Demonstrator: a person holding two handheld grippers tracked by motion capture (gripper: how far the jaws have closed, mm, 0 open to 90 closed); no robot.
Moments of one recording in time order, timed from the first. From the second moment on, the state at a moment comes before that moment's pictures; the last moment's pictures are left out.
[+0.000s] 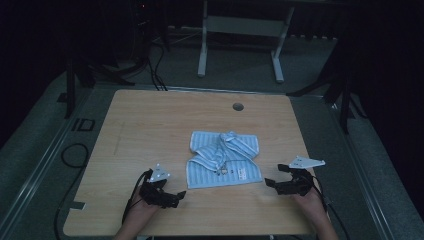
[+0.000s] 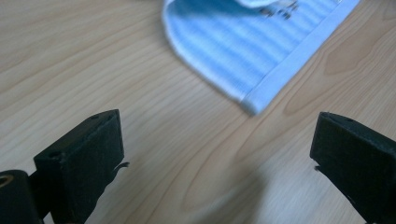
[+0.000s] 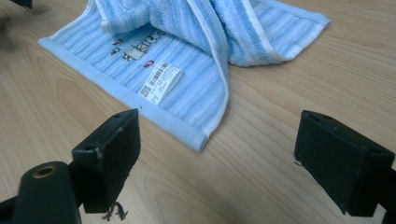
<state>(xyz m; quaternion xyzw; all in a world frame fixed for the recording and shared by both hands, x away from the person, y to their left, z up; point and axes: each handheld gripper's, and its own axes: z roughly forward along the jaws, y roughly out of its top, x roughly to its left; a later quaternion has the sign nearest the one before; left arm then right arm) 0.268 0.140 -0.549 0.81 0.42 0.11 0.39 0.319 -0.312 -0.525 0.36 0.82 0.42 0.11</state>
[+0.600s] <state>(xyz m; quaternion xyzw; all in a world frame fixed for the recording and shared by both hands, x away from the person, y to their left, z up) 0.294 0.096 -0.548 0.84 0.38 0.10 0.38 0.341 -0.277 -0.519 0.34 0.84 0.41 0.09</state>
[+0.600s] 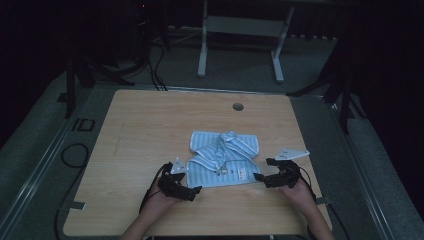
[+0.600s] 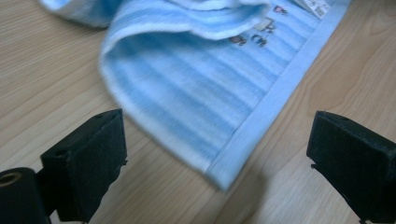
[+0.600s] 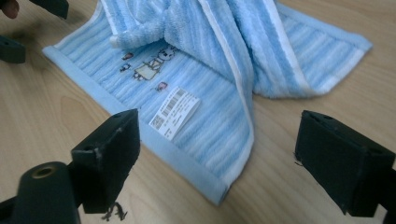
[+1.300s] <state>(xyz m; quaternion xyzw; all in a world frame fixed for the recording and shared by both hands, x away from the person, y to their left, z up) 0.315 0.030 -0.533 0.86 0.31 0.10 0.39 0.383 -0.229 -0.508 0.30 0.87 0.39 0.10</state>
